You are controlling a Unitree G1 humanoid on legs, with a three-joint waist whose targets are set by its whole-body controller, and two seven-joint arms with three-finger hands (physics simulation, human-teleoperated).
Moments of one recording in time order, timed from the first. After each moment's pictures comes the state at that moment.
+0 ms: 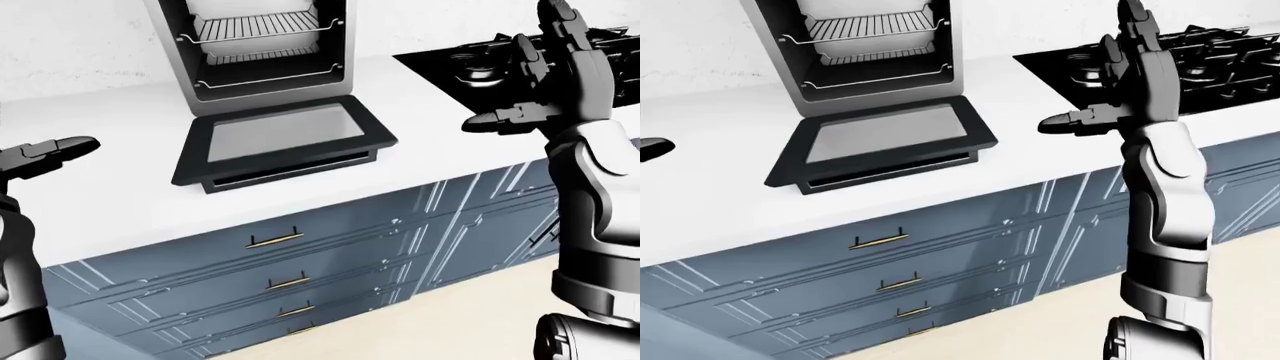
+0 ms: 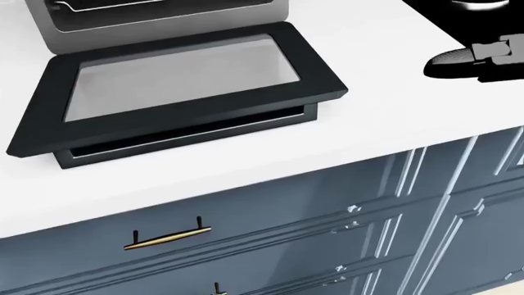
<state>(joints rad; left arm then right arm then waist) -0.47 0.70 0.52 0.24 -0.36 0.05 0.06 -0.69 -0.53 -0.30 0.04 0.29 0.34 0.17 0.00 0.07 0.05</state>
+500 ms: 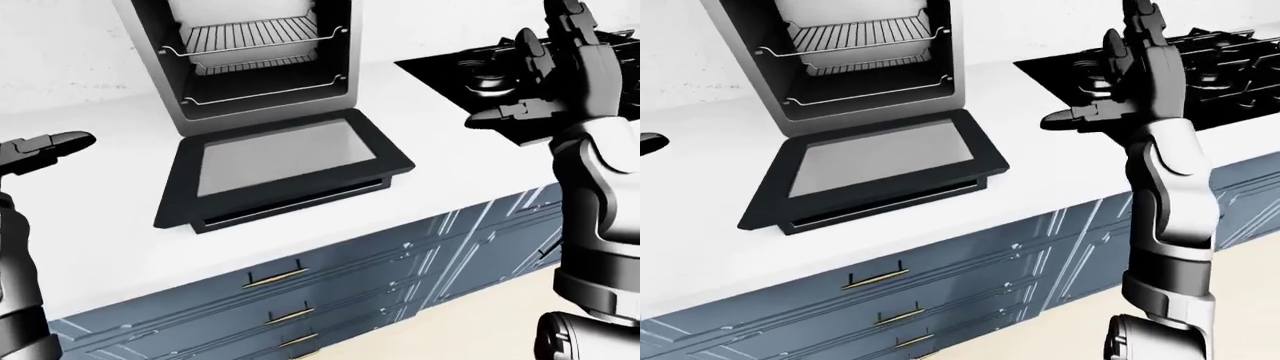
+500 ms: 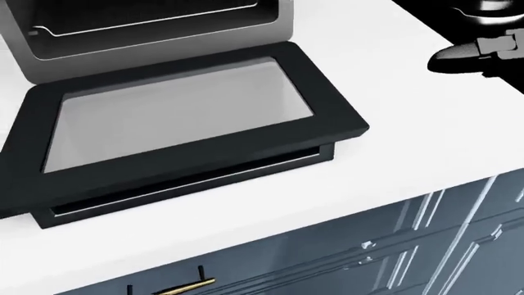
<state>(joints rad) -0.48 0.71 0.52 0.22 -0.37 0.05 0.06 -0.70 -0.54 -0.31 0.04 0.29 0.34 0.17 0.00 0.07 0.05</state>
